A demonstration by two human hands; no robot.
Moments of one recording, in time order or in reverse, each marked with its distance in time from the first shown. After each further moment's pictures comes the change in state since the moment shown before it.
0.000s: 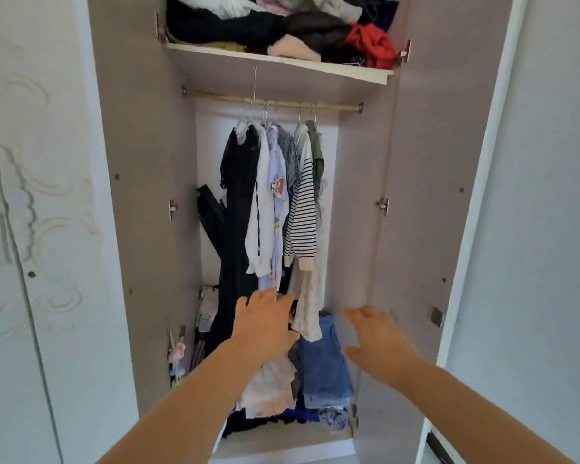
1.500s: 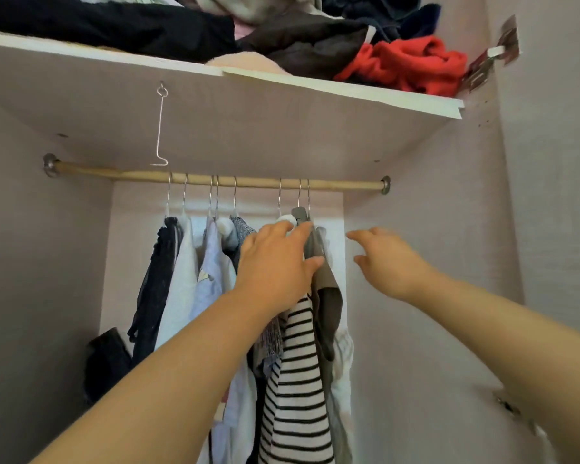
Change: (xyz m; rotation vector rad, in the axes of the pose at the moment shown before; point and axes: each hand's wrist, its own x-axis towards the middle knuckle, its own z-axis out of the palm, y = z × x) left_hand 0.661 -0.077 -0.052 -0.046 0.688 0.126; right_hand 0.671 0.179 -0.155 -0.029 0.596 -0.046
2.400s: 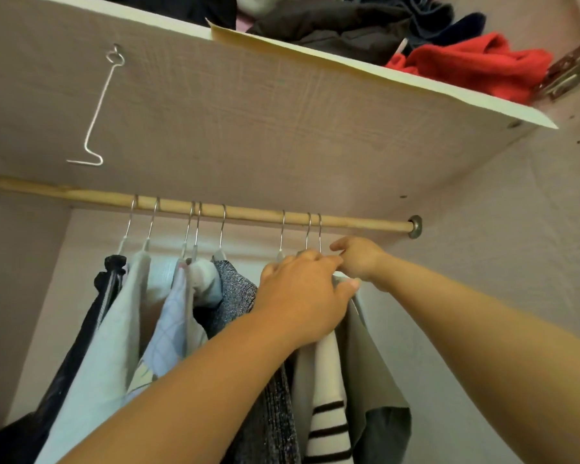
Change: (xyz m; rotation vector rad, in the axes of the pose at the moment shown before) left_hand 0.111 -0.034 0.077 -0.135 -0.013 0.072; right_hand 0.195 0.006 0.054 0.265 -0.071 0.133
